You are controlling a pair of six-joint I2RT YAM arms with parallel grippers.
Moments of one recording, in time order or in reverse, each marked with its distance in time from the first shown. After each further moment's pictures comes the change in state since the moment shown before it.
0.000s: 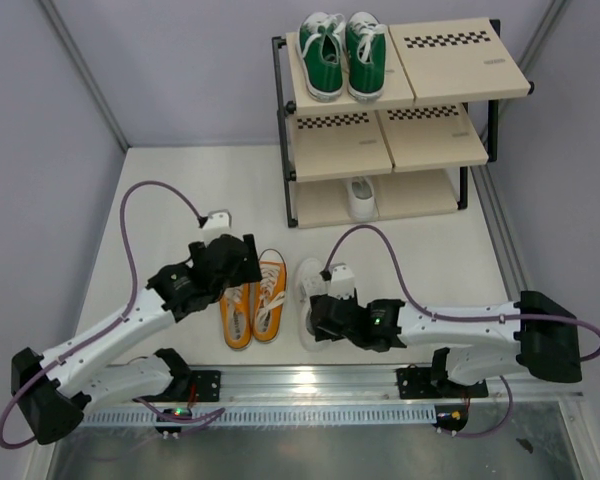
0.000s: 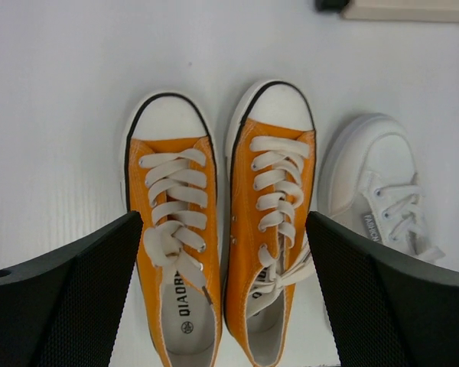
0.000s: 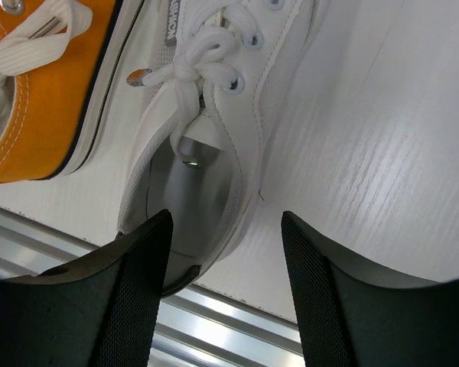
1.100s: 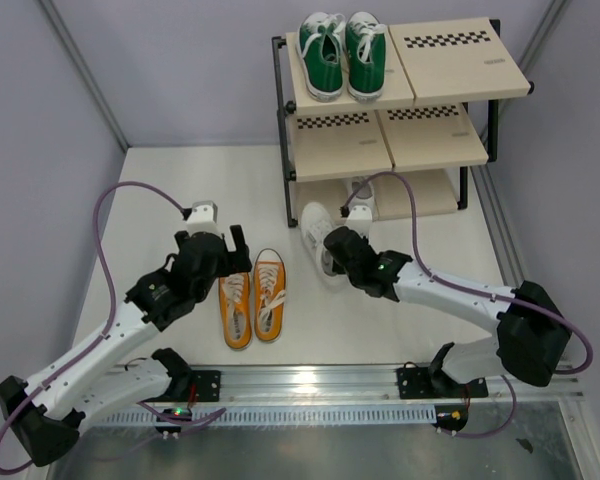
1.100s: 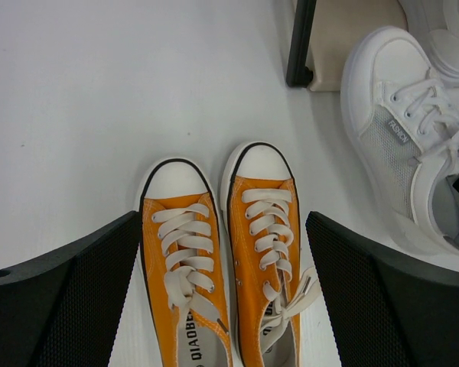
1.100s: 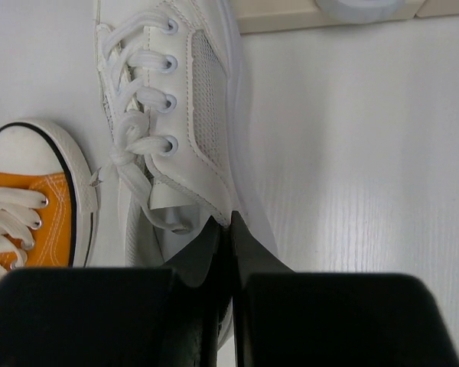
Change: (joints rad) left arm 0.080 -0.147 -0.038 0.170 0.021 0.201; right arm -0.404 0.100 0.150 0.168 0.102 -0.286
